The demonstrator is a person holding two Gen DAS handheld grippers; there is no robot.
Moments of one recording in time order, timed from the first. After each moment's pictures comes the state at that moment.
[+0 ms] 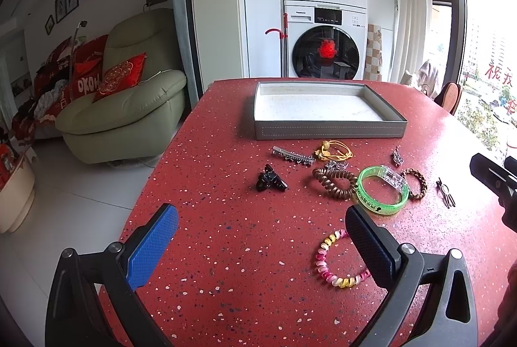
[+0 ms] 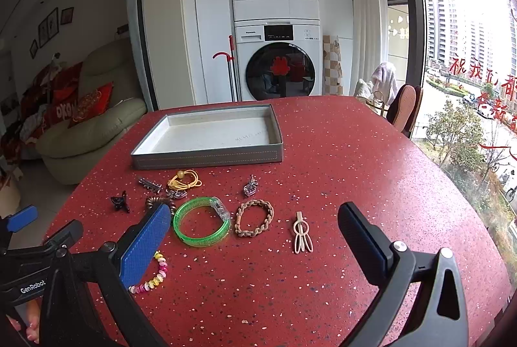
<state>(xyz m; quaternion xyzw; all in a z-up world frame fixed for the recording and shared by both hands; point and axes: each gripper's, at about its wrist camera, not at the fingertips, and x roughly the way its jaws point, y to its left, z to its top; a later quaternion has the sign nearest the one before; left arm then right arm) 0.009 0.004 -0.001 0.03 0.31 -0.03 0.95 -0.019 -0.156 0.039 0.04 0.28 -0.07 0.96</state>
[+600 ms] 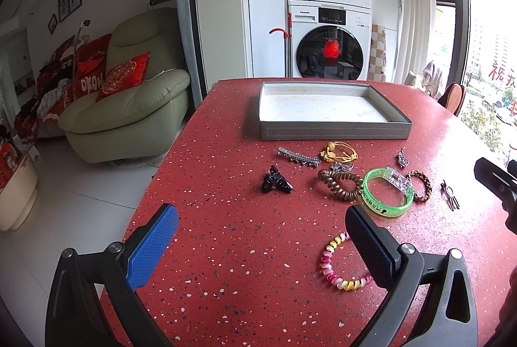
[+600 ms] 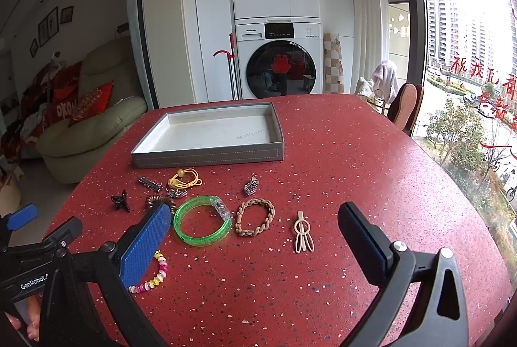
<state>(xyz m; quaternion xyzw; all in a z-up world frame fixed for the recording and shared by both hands) 0.013 0.007 -0.001 0.03 0.31 -0.02 0.95 -0.019 -0.159 0.036 0.05 0.28 -0.07 0.96</state>
